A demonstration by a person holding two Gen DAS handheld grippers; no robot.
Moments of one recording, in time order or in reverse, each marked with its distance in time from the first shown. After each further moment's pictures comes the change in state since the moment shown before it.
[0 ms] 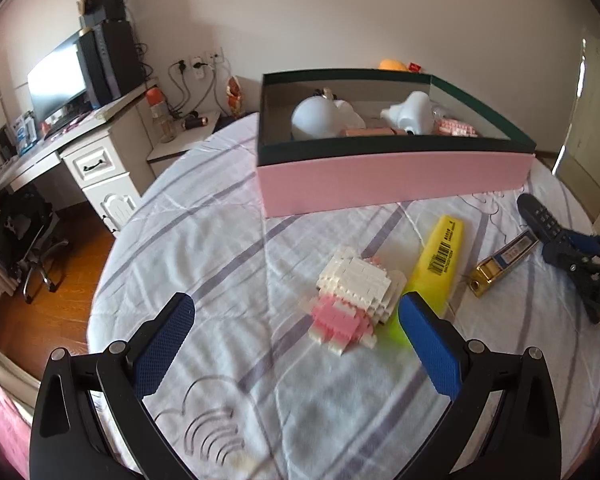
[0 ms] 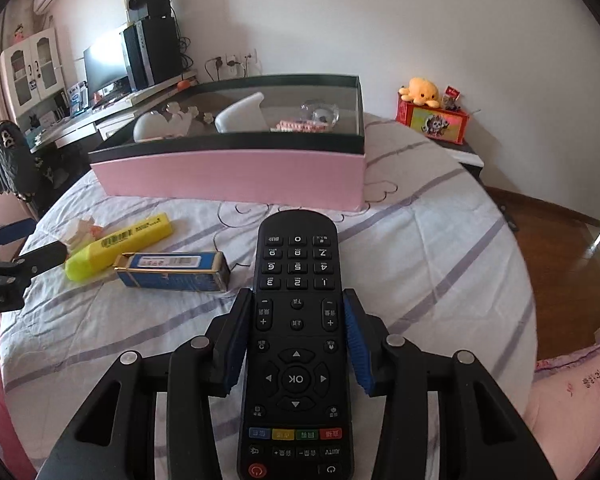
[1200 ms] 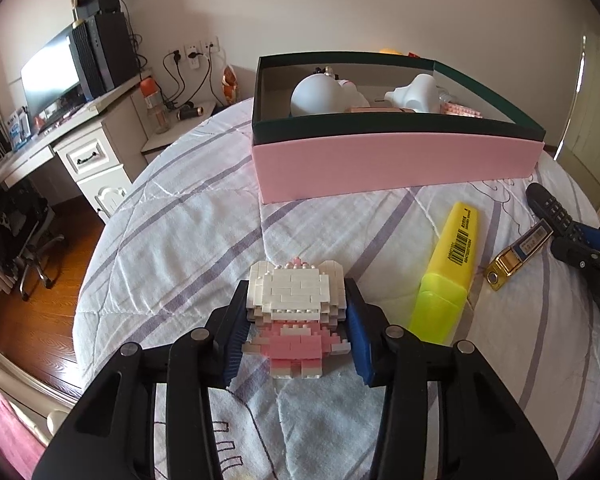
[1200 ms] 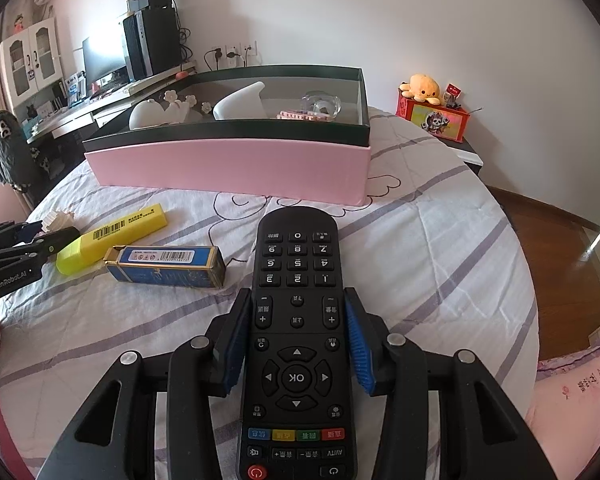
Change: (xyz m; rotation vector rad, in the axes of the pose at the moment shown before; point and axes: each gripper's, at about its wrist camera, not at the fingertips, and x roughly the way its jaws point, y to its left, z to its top) left arm 0.013 0.004 -0.005 0.001 0.036 -0.011; right arm 0.005 0.004 -0.002 -0.032 0.018 -0.026
